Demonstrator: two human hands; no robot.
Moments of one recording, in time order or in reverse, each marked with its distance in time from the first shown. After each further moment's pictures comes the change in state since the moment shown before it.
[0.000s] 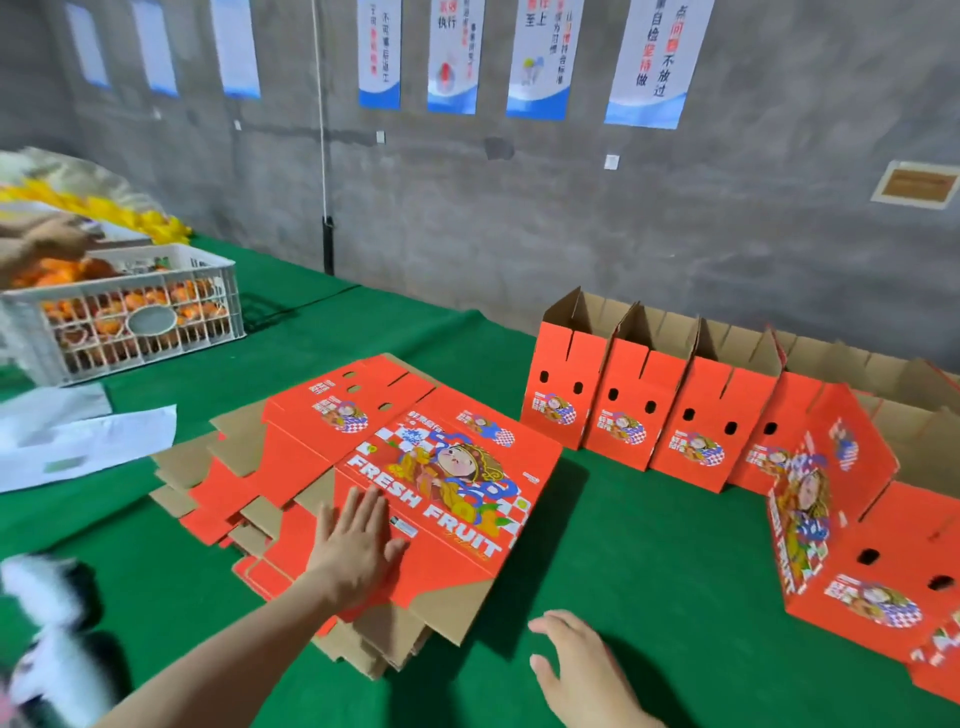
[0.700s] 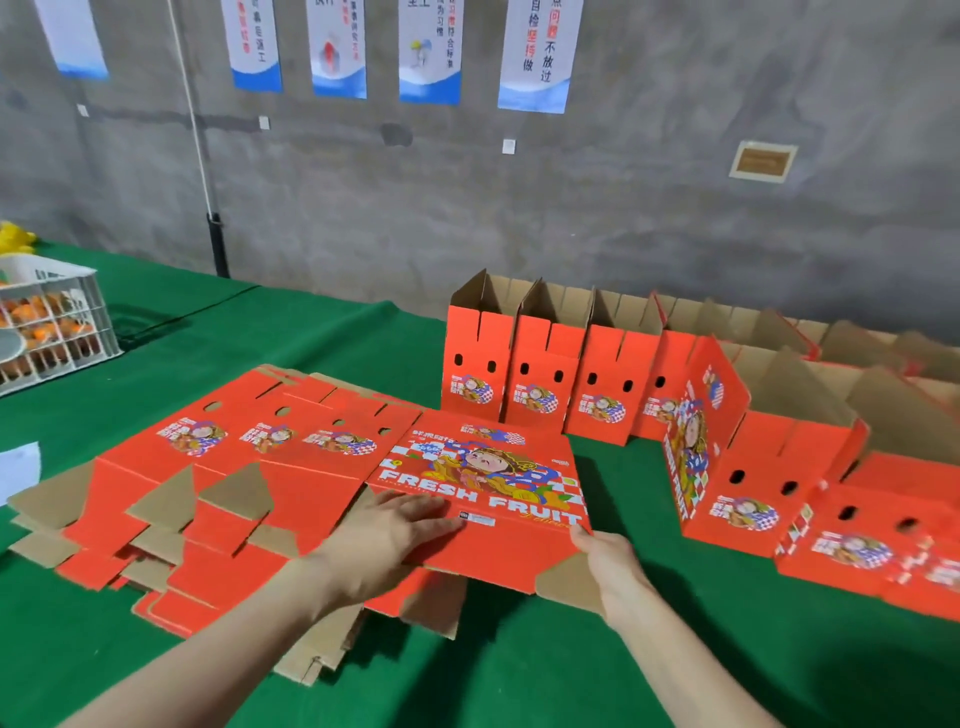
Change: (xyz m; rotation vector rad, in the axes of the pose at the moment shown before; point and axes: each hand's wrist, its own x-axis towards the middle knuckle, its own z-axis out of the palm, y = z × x) left_hand -0.043 0.100 -0.091 0.052 0.051 0.835; right_hand -0.012 0.030 -0.089 1.106 0.347 0.738
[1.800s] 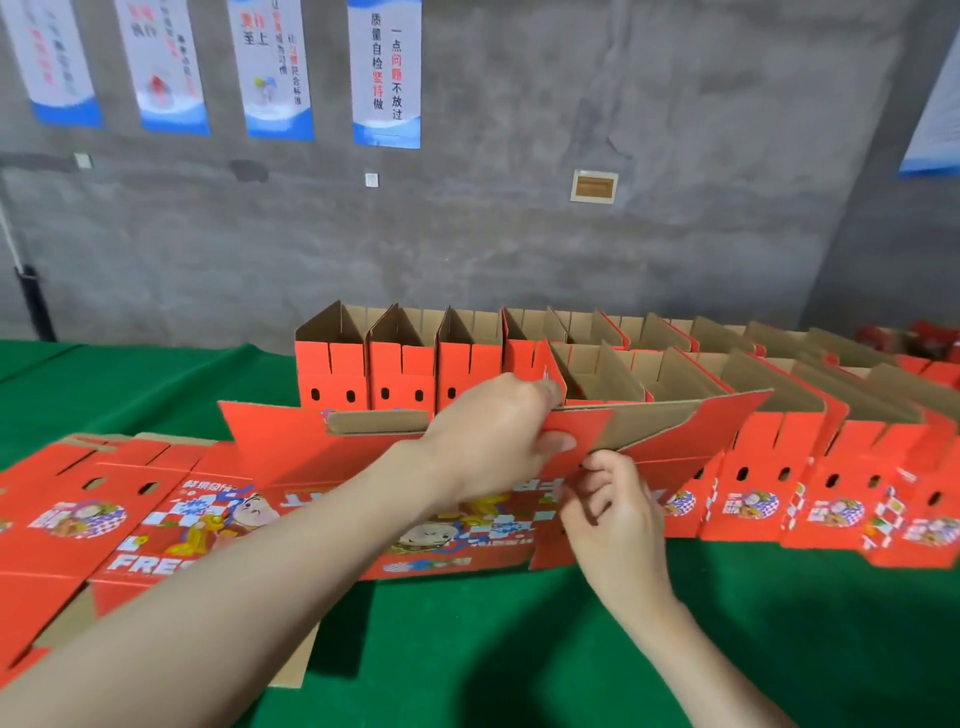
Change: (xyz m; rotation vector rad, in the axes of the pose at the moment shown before) left_hand 0.120 0.227 -0.165 -0.245 0.394 0.311; right_hand -0.082 -0.016 -0.157 -0.311 0.617 -1.149
